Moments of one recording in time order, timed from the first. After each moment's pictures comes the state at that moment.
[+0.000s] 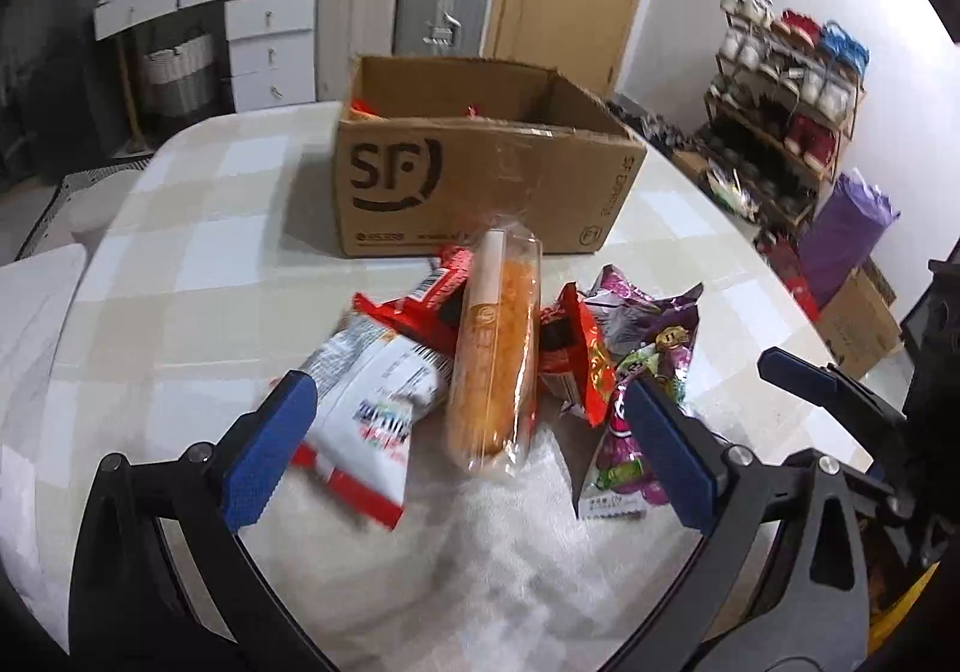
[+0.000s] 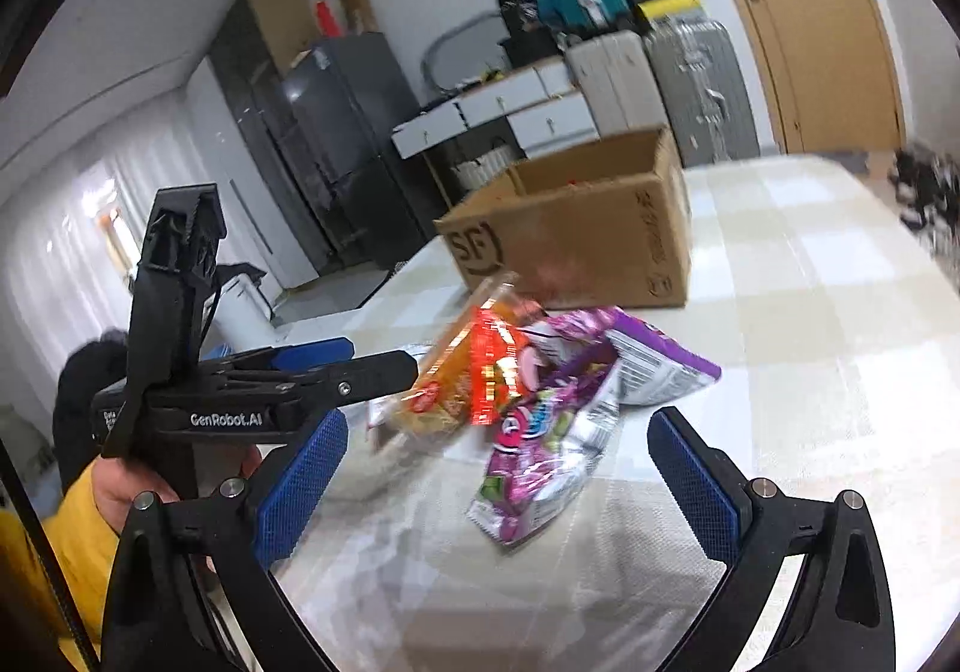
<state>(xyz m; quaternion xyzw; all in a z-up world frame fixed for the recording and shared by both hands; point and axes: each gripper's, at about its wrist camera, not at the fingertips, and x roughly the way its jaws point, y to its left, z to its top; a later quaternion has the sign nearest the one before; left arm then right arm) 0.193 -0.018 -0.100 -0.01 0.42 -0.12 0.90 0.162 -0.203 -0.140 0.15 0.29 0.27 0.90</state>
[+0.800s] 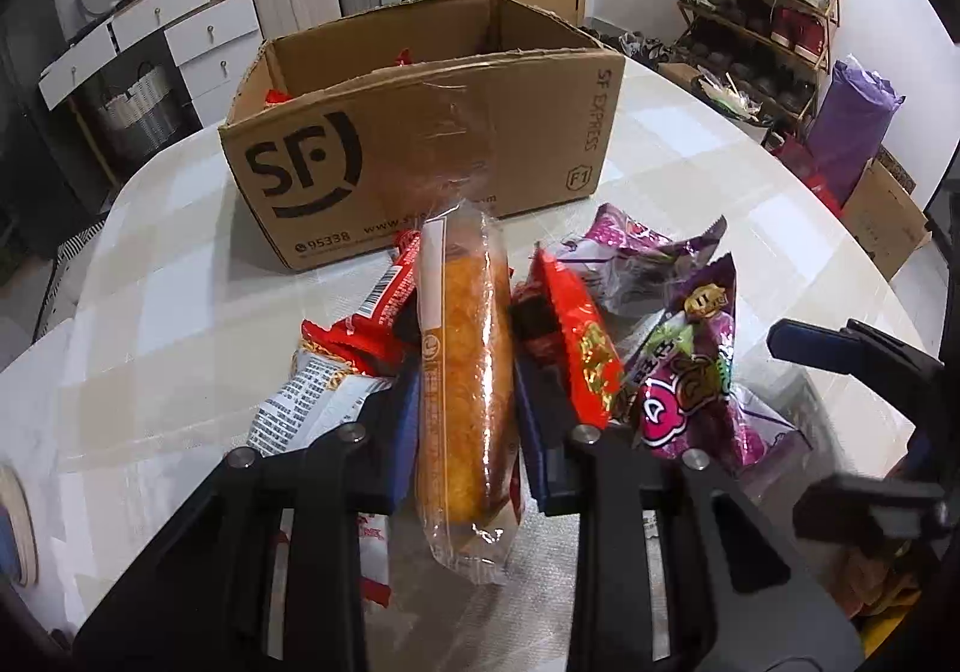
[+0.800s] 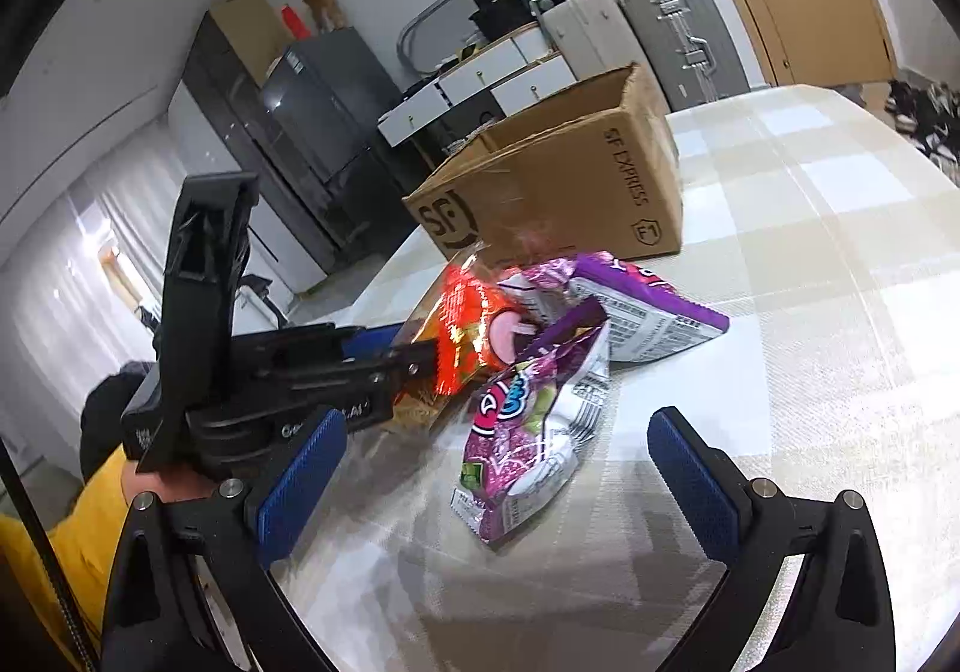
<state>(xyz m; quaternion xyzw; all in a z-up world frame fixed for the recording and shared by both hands) 0.304 -0.074 -0.142 0.09 0.46 -0.14 0.87 0.179 -0.209 -0.165 0.20 0.33 0.28 0.88</state>
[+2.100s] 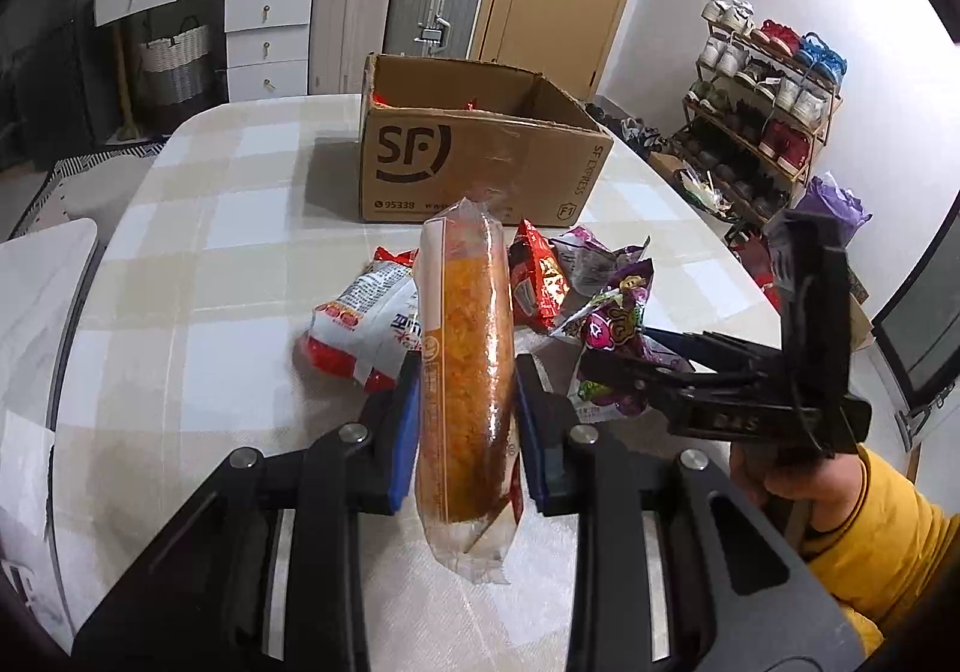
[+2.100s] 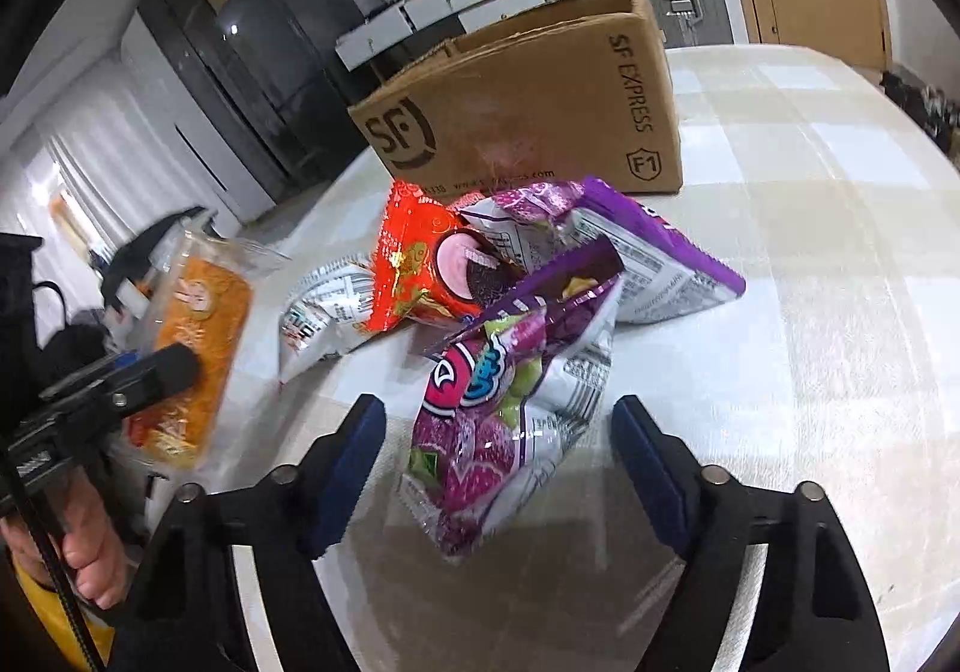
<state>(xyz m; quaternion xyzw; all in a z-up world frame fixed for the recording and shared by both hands) 0.154 0.012 -0.101 -0.05 0.41 -0.15 0.90 0.207 -0.171 -0.176 0.12 0.42 0.24 0.87</state>
